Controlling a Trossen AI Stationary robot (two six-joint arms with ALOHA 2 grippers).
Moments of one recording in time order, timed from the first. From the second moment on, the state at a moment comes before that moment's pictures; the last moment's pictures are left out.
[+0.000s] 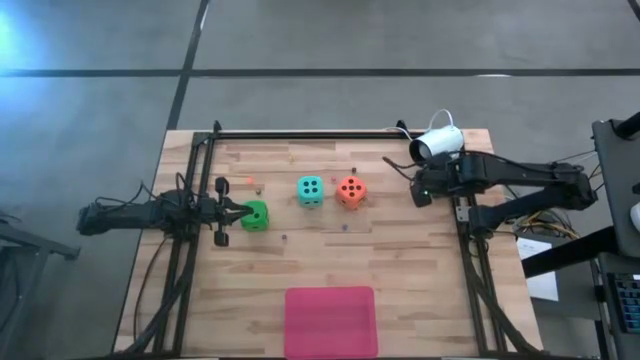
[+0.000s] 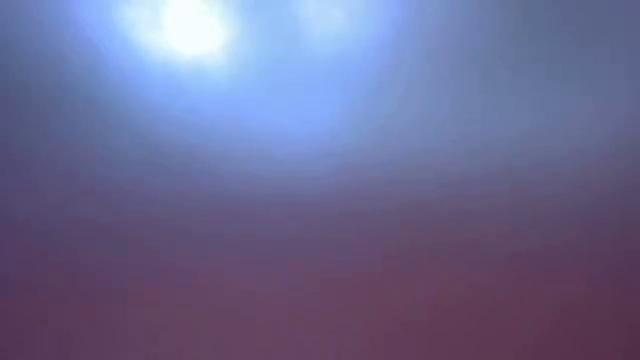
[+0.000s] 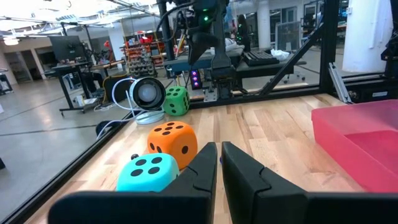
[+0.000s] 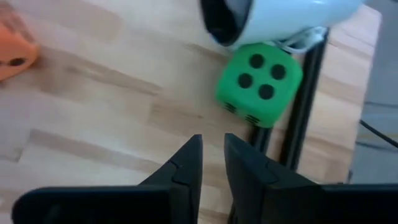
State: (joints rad) left arm 0.00 0.01 0.02 -0.03 -0.06 0.16; right arm -0.10 1.12 1.08 -1.52 0.45 1.16
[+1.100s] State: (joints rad) left arm 0.00 0.01 0.02 -0.03 -0.06 0.16; right arm -0.69 1.12 0.87 -1.28 0.44 0.87
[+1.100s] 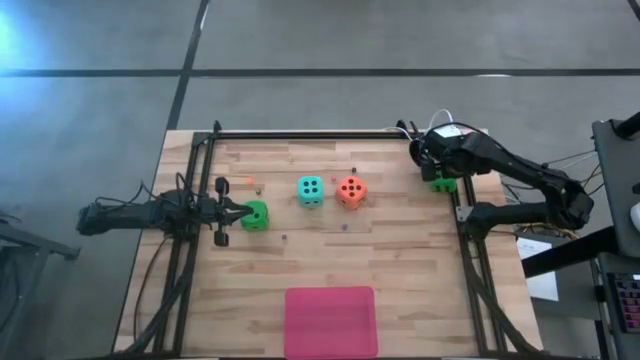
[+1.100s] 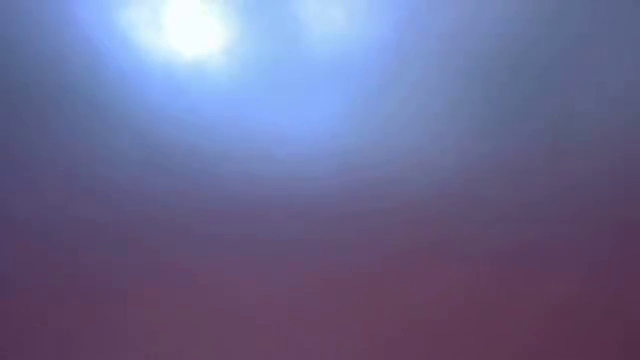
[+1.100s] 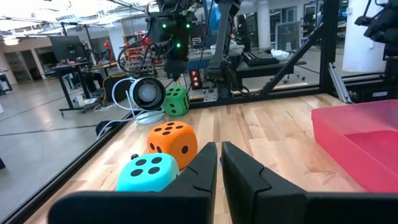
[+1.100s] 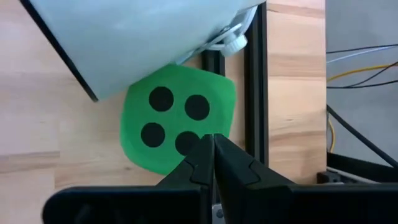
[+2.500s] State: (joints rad) left arm 0.00 0.01 0.02 -0.03 -0.06 0.16; right arm -0.42 1.10 0.86 -1.20 0.35 0.88
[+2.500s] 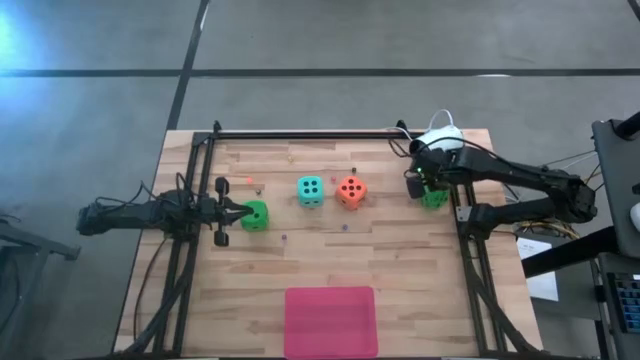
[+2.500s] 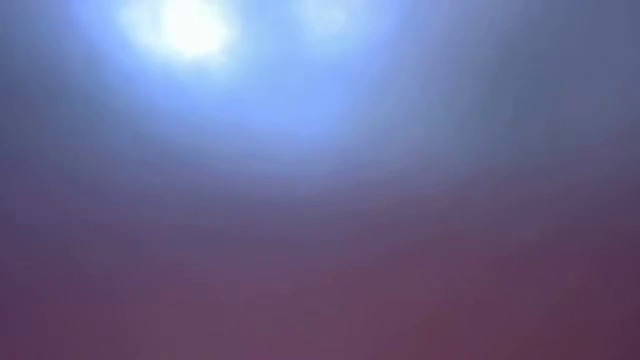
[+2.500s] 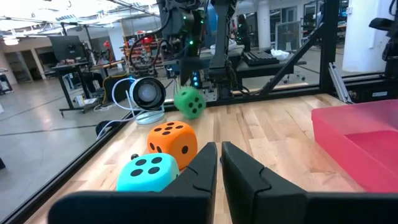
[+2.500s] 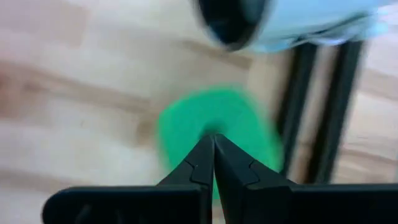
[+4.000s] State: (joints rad) left arm 0.00 0.01 0.02 -0.03 -0.06 0.16; right arm -0.25 1.13 0.74 -1.00 0.27 0.90
